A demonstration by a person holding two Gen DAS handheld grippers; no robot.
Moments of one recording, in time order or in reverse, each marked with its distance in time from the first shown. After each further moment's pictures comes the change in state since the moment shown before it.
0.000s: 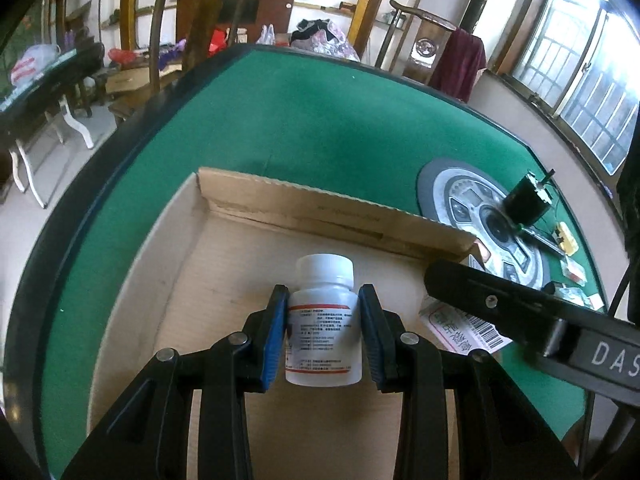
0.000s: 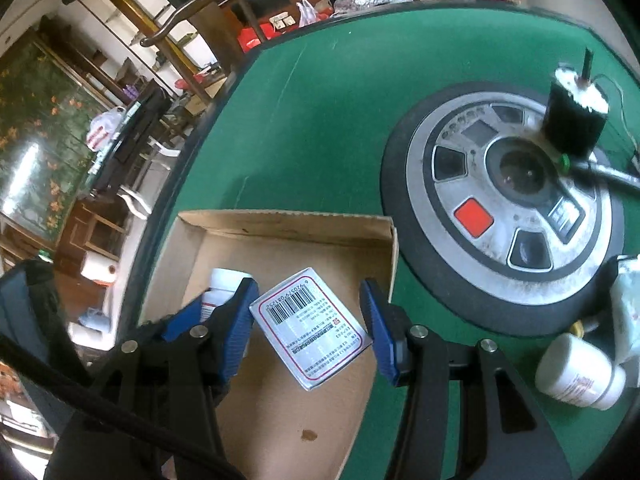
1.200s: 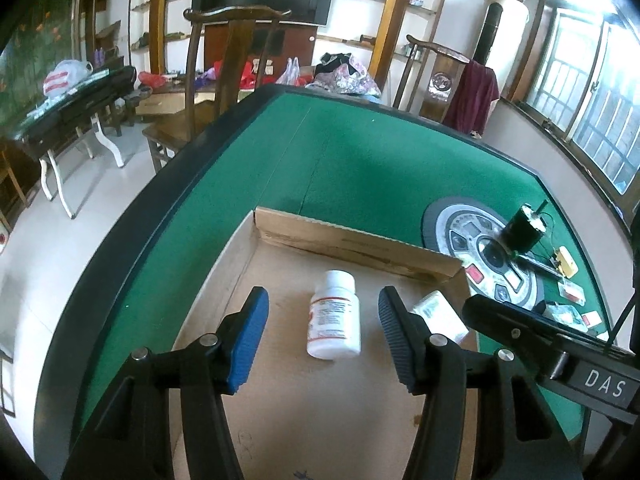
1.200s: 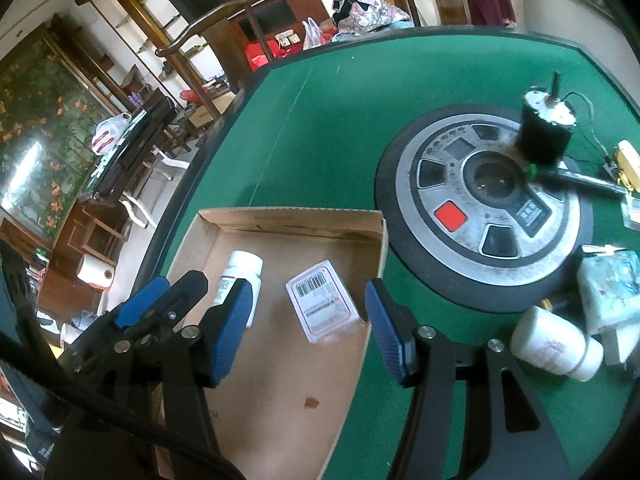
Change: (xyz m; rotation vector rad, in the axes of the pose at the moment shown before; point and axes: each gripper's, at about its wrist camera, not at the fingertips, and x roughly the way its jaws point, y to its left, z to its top) left arm -0.054 -0.002 0.000 -0.021 -0.118 0.077; right arm -0.040 0.007 -0.022 -0.023 -0.074 -0.010
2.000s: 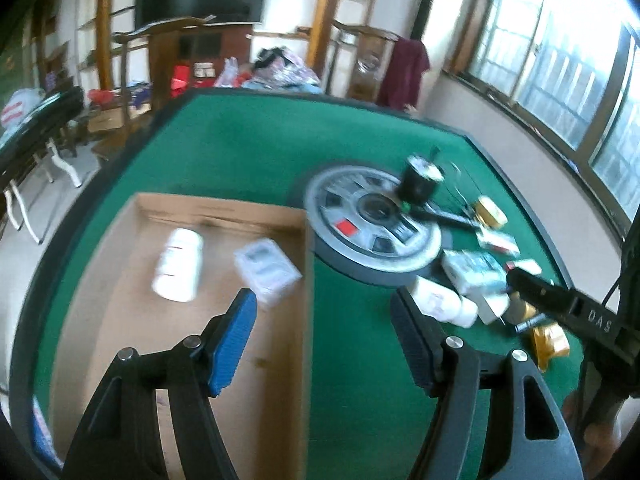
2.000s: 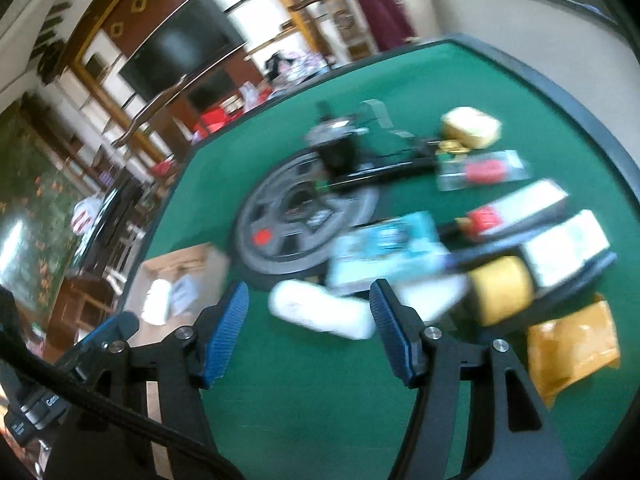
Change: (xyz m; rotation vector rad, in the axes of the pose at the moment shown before) left arm -0.033 -0.116 -0.035 0.135 0.046 -0.140; right arm -0.115 -0.150 -0.044 0.208 -0.217 -0.081
